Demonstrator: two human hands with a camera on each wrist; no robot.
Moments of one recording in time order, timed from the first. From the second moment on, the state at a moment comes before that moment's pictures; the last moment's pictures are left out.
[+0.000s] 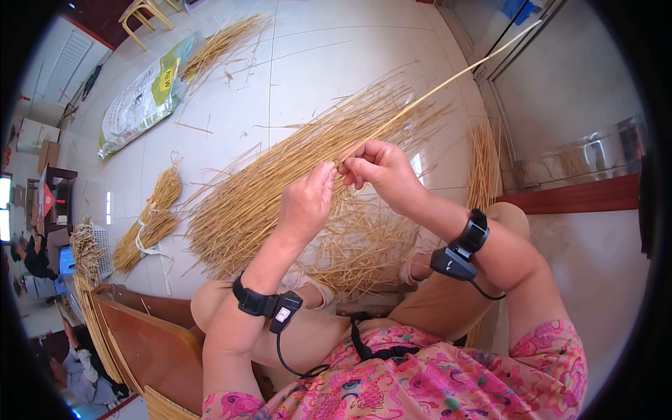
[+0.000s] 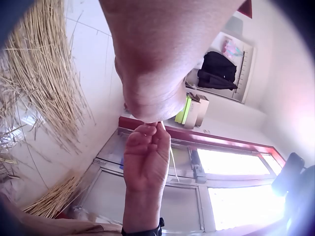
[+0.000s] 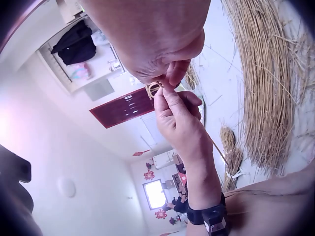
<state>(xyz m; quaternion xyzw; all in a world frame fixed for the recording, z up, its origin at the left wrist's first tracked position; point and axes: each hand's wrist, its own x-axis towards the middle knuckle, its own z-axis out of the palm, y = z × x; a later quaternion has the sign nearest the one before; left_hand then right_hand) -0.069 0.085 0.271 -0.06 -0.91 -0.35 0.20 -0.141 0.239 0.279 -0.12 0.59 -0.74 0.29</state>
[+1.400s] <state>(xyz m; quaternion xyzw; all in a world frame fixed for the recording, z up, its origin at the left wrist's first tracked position) -0.066 0.082 0.271 -0.06 -0.91 -0.39 0.15 -0.153 0.245 0.287 -0.18 0.65 -0.67 0.31</state>
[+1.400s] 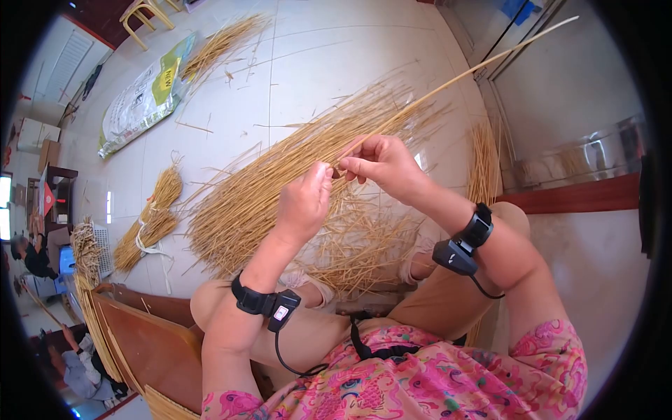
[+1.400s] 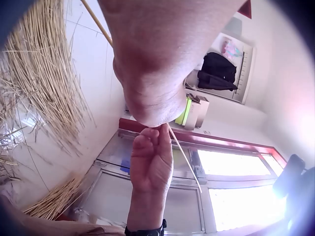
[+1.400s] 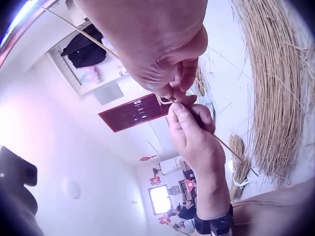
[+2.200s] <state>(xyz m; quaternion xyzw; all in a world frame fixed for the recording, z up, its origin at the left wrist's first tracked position) -0.063 0.083 0.272 -0.12 -0.91 -0.33 0.21 -0.144 0.244 0.286 -0.07 0.41 -0.79 0.45</state>
